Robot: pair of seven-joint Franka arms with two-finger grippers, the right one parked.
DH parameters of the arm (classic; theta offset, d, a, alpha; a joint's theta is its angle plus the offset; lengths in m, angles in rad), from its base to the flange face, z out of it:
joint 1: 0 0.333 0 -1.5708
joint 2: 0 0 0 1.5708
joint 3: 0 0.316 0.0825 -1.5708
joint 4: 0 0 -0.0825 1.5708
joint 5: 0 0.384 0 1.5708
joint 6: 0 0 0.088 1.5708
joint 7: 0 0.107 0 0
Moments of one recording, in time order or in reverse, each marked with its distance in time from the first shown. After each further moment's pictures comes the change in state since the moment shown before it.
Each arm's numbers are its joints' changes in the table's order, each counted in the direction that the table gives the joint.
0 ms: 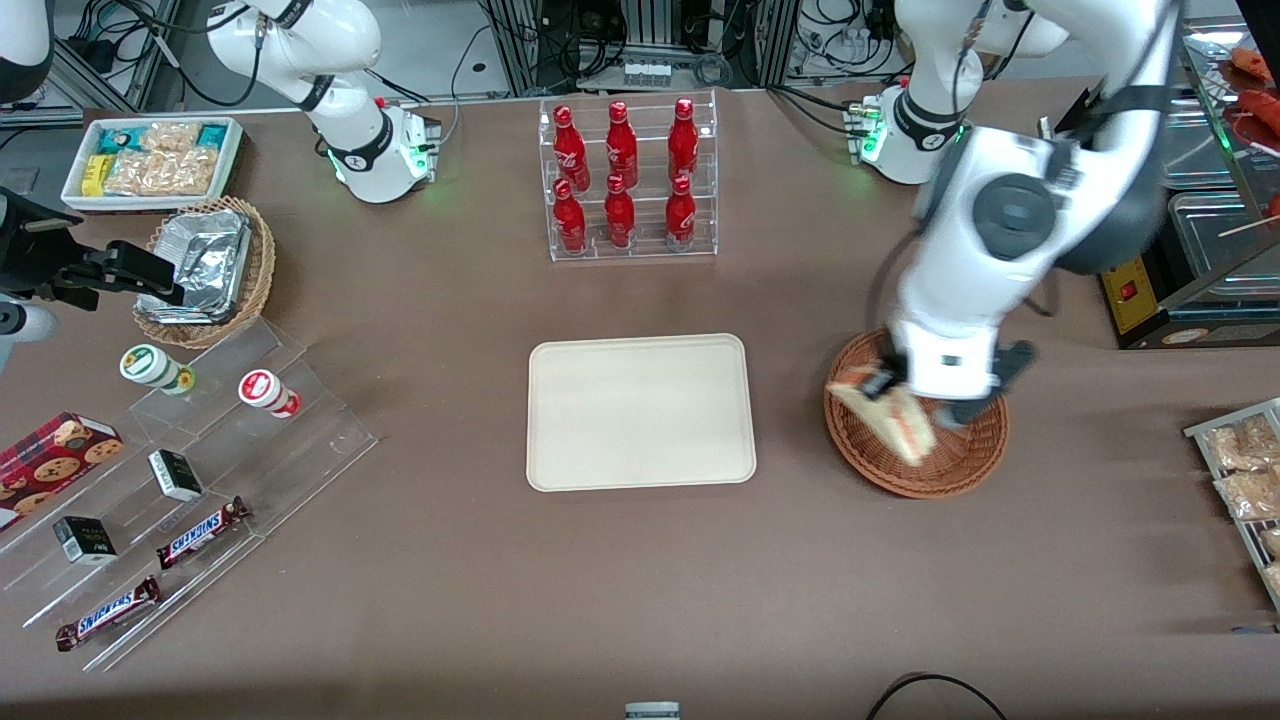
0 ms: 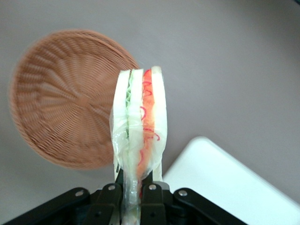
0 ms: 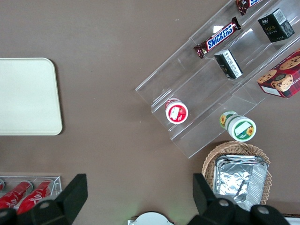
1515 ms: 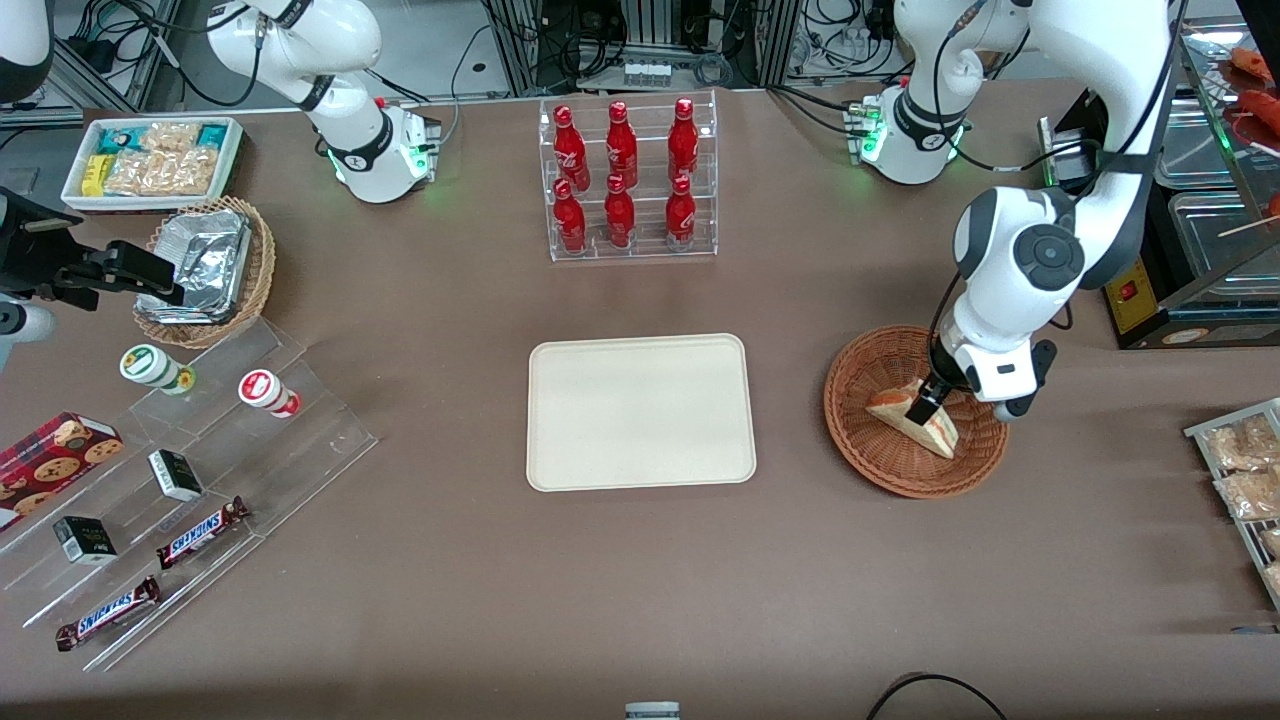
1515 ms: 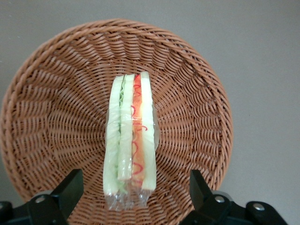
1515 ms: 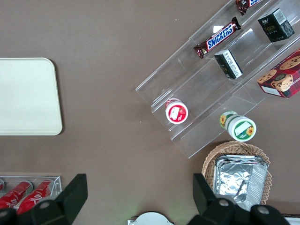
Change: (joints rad) arm 0.240 -0.050 0.011 0.540 -0.017 0.547 -0.073
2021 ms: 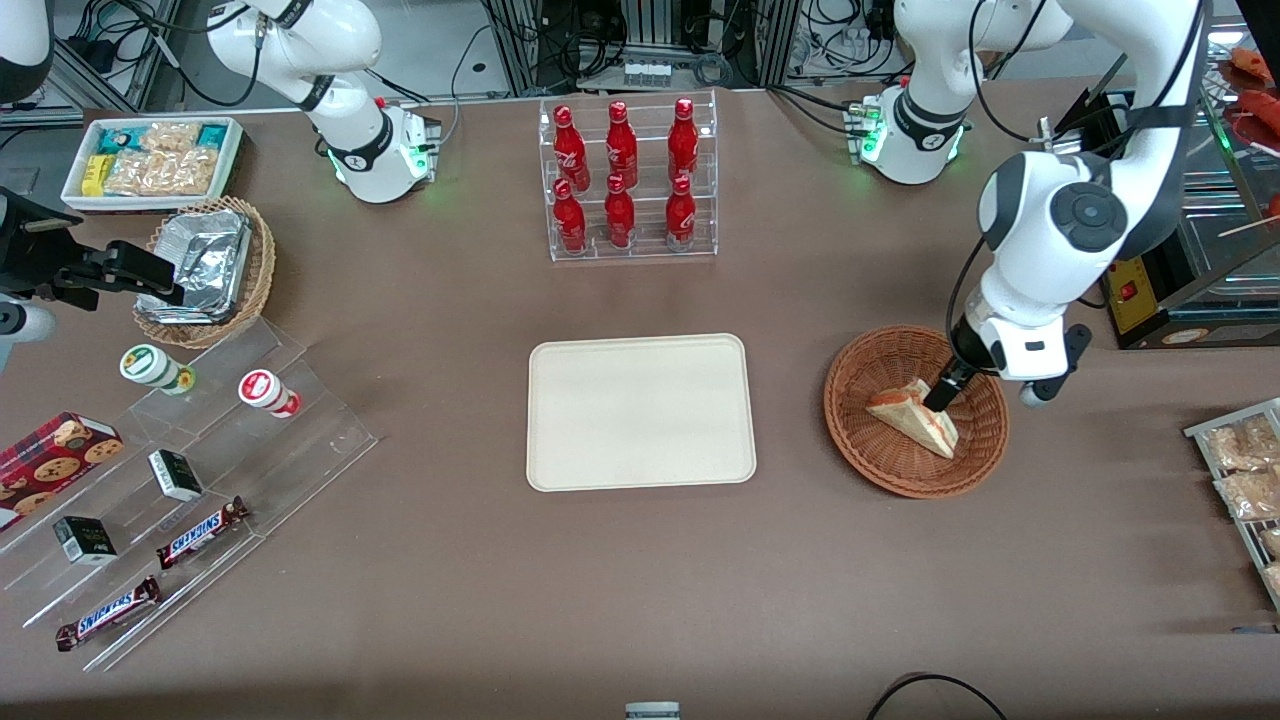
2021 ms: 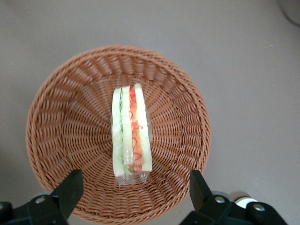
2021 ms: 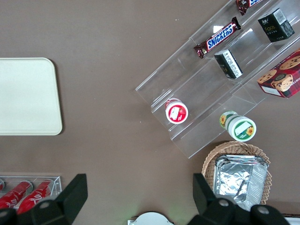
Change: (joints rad) arm 0.003 -0.120 0.000 -0.007 0.000 -0.092 0.046
